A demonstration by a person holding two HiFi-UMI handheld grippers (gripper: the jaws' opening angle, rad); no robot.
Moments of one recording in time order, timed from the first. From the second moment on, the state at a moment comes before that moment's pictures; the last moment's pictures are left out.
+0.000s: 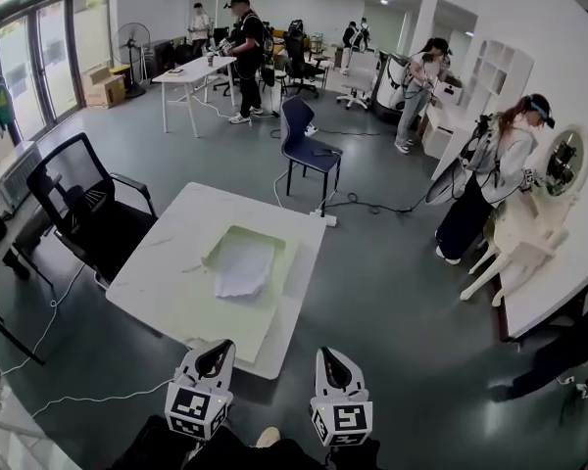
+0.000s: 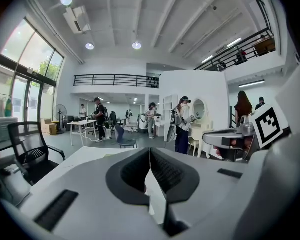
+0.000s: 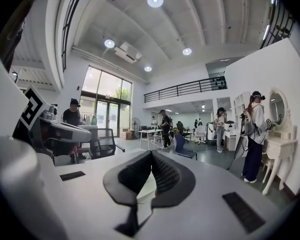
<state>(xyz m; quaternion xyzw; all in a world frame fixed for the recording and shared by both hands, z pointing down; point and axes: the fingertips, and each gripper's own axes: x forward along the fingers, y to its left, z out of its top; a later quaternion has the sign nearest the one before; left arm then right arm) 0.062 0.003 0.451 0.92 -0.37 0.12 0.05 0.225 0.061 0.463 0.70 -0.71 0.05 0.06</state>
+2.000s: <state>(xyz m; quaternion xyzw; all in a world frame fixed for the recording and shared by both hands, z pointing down) -0.003 -0.349 0.636 0.88 -0.38 0.21 0.20 0.134 -0.327 0.657 0.61 -0.75 0.16 0.21</state>
